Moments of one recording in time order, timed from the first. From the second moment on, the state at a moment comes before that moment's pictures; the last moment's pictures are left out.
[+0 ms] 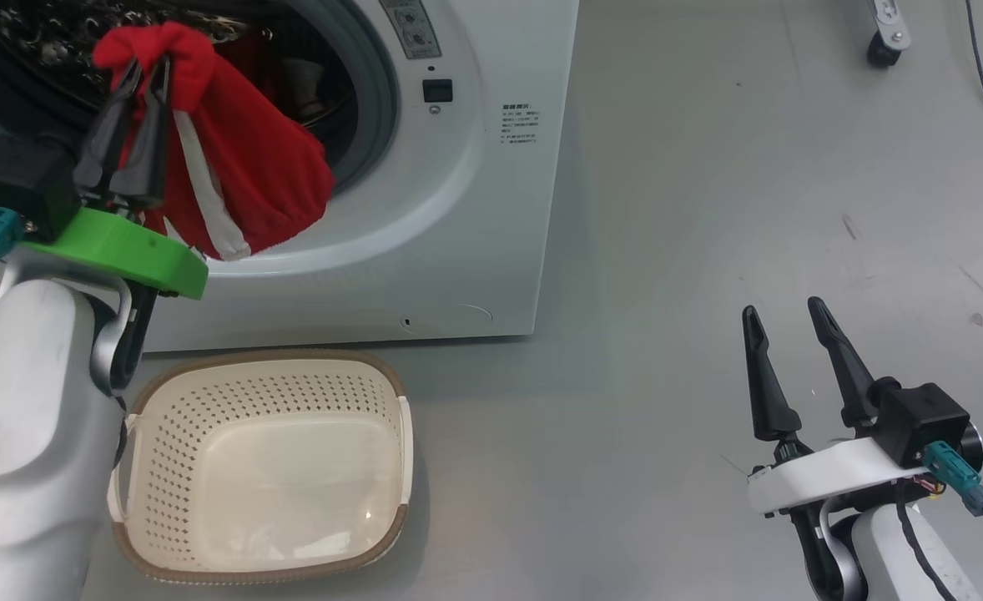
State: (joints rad) left arm -0.69 0.24 -0.29 0.46 -0.38 -0.13 -0.26; right arm -0.08 -0.11 0.20 0.10 0.32 -0.01 -0.25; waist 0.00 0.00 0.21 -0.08
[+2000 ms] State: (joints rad) left arm -0.33 0.21 -0.22 0.78 -0.42 -0.11 -0.16; right arm -0.11 -0.12 0.24 0.01 0.31 -0.01 -0.23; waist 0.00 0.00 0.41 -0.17
